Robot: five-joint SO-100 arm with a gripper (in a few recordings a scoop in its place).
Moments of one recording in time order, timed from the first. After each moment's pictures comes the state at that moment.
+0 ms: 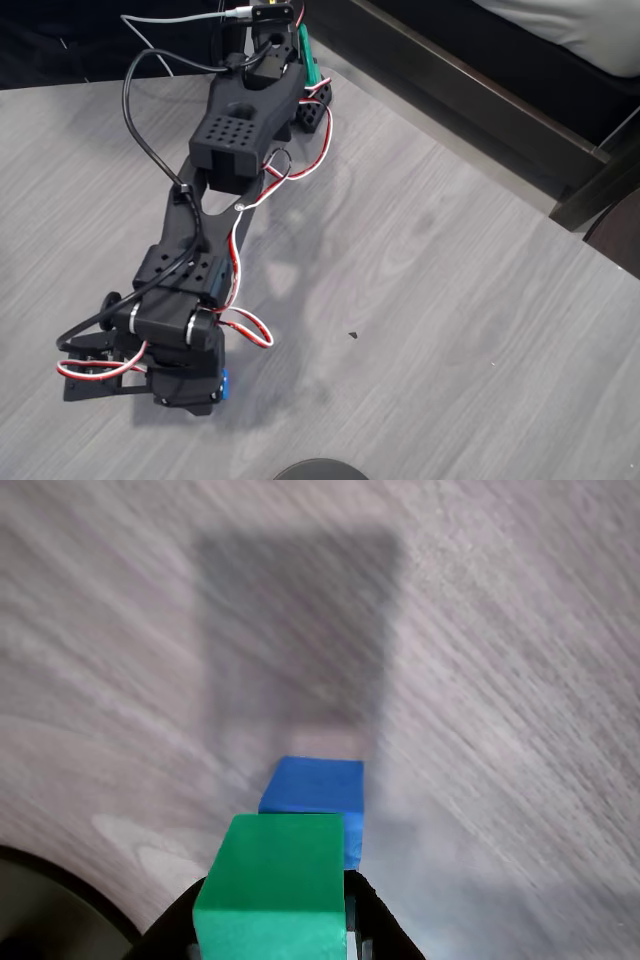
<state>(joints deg) 16.6 27.3 2.7 102.0 -14.8</state>
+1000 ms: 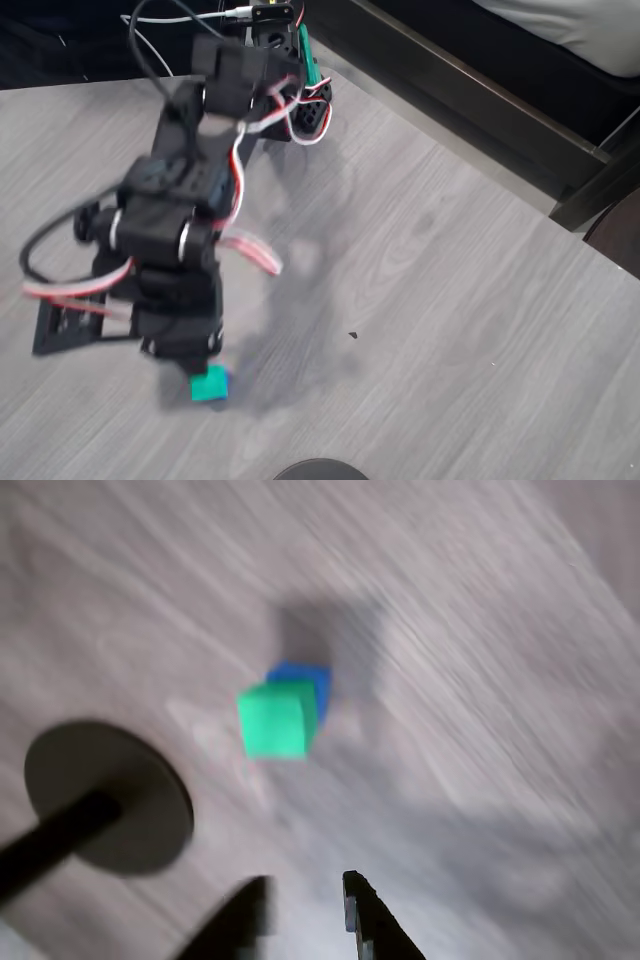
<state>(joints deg) 14.2 72.3 42.8 102.0 -15.7</state>
